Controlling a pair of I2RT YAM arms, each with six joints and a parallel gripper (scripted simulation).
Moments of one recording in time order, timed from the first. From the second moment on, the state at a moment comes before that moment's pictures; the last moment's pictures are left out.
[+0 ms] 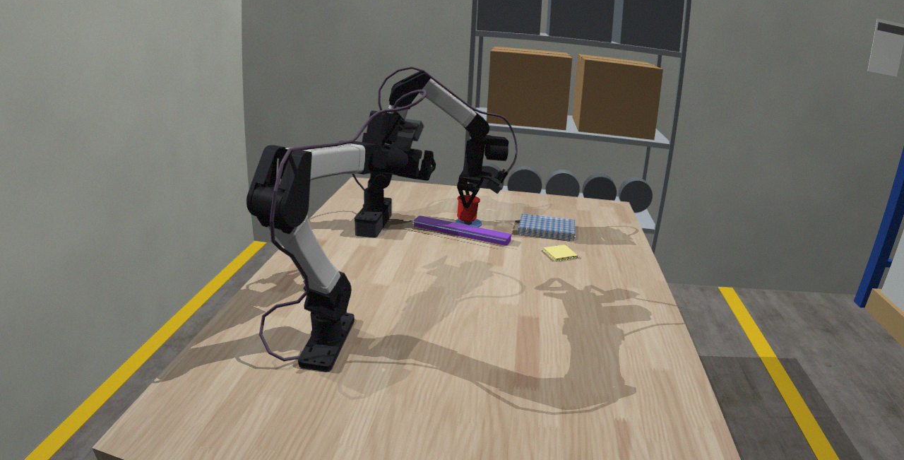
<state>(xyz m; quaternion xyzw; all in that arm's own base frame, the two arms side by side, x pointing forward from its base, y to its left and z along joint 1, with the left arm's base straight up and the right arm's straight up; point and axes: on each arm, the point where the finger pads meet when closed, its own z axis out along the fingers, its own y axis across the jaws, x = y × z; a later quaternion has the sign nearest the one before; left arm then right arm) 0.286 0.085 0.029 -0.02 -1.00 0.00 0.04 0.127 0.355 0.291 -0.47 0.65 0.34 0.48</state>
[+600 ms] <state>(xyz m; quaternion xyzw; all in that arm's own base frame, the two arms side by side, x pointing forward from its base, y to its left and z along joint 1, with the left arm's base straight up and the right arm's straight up) 0.283 0.084 0.036 -0.03 -1.00 0.00 0.03 0.127 0.355 0.291 -0.47 0.65 0.34 0.48</state>
